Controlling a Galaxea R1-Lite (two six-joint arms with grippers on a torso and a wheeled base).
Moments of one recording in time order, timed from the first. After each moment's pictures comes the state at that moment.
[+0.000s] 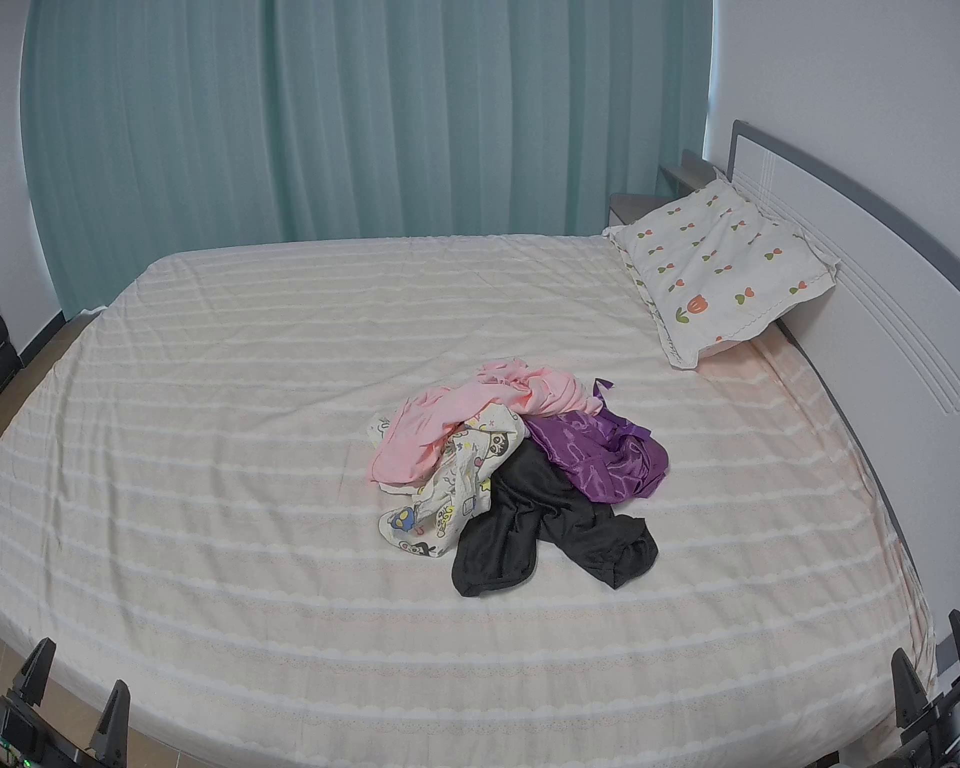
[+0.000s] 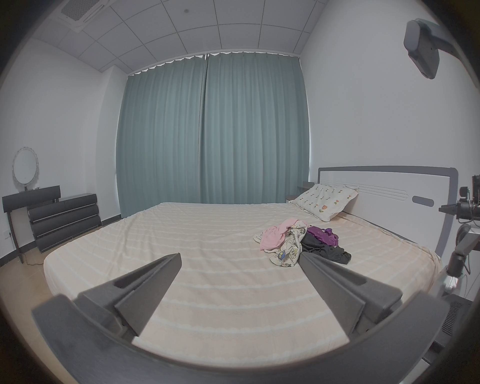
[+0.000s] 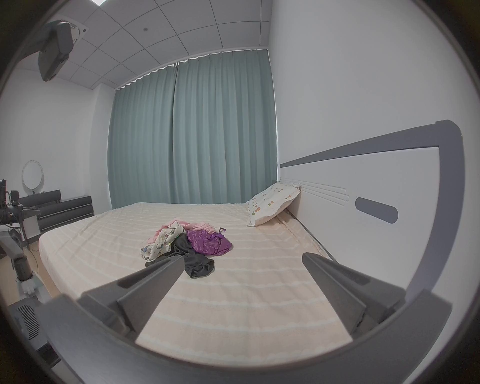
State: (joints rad) left arm 0.00 0.02 -0.02 0.00 -0.03 0.00; right arm 0.00 0.02 -0.02 0.00 0.00 0.00
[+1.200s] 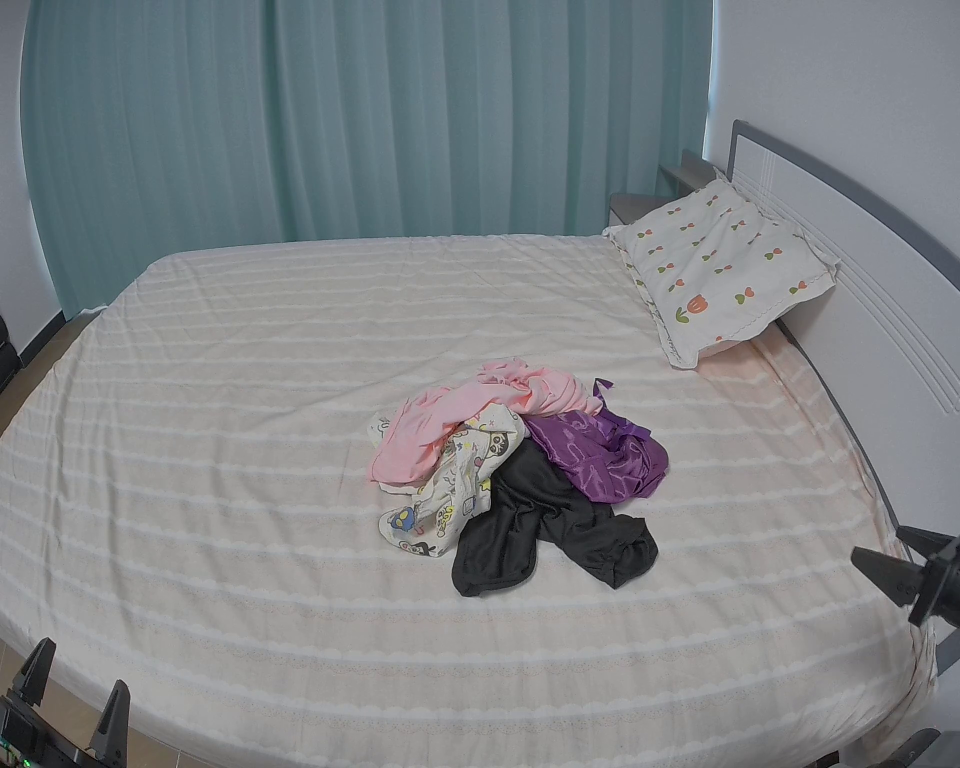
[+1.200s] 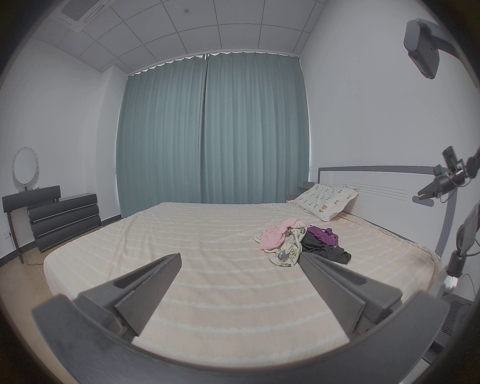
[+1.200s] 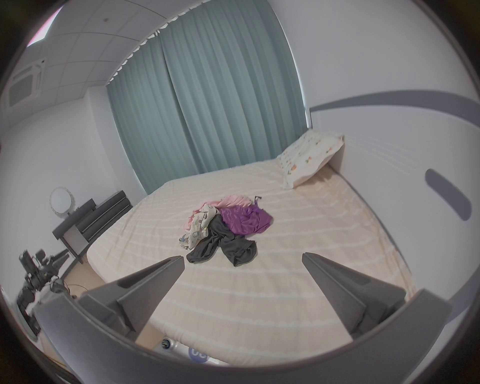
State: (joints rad) left arm 0.00 0.02 -0.02 0.00 -0.03 0.00; right arm 0.07 0.83 -0.31 -0.18 0.19 0.15
